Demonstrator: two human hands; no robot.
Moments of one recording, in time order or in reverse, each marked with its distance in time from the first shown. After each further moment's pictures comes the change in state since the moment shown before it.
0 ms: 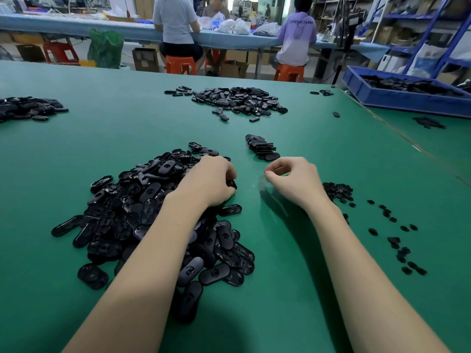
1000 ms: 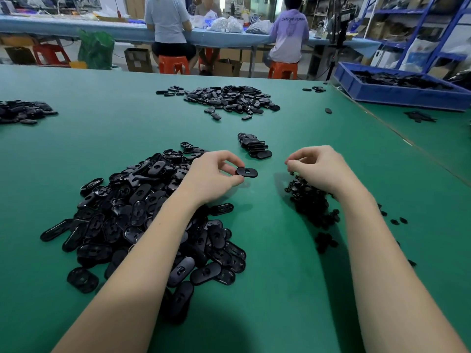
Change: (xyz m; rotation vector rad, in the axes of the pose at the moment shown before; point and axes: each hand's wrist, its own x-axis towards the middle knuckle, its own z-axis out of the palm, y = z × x) left_hand -0.004 0.018 0.005 -0.553 0.050 -0.059; right_hand 0.004 0.018 -0.059 0.051 -0.038 0.102
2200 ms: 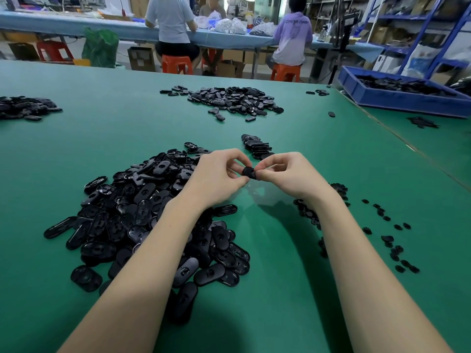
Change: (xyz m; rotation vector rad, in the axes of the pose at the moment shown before) left_hand -0.003 0.002 -0.001 0.105 0.031 0.187; right_hand -0.009 -0.030 0.042 0.158 -0.200 -0.105
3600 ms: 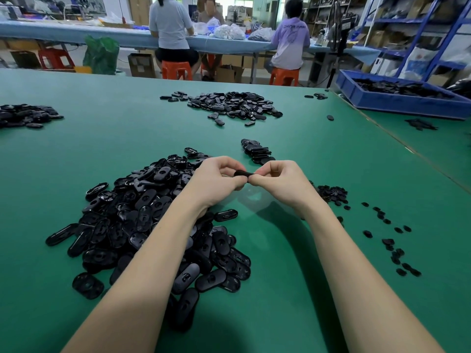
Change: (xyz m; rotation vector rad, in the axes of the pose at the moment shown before) left_hand 0.004 -0.003 0.002 -0.383 -0.009 -0.283; right_hand -0.002 -0.001 0.020 0.147 0.084 0.035
